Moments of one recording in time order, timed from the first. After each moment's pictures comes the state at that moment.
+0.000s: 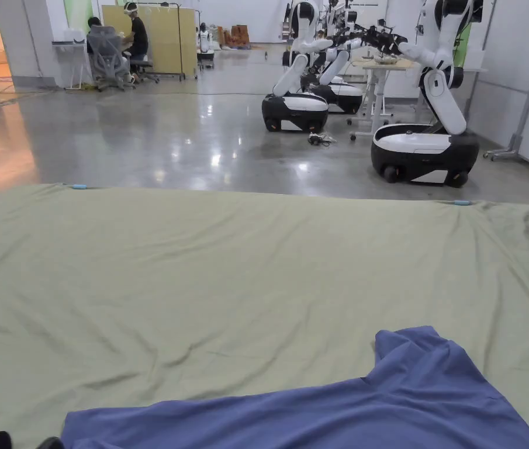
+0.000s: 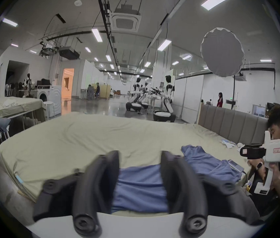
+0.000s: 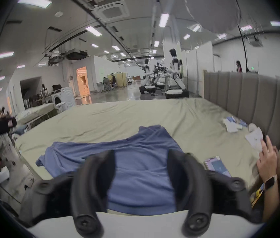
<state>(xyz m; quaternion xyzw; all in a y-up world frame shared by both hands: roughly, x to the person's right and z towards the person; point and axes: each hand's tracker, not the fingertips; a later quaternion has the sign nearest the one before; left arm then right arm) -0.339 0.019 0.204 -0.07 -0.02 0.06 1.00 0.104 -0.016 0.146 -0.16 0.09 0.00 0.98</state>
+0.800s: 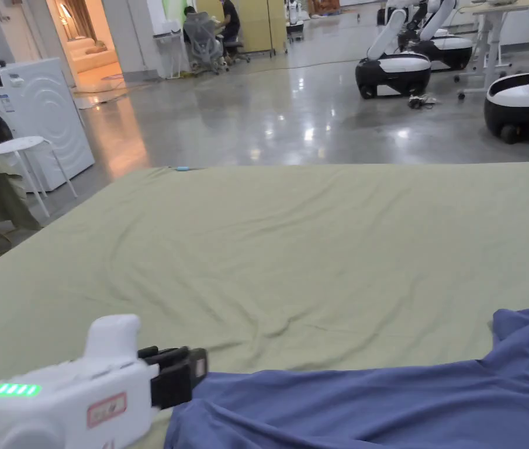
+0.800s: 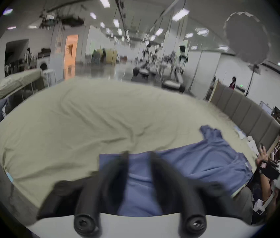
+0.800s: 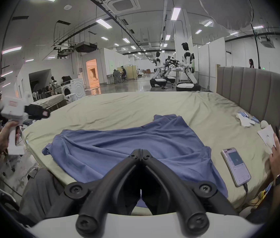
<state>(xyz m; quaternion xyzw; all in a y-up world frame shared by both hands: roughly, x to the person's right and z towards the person) -0.400 -0.013 0.021 -0.31 -0.01 0.11 0.94 0.083 -0.031 0.141 -0.20 0.13 -0.01 0.97</state>
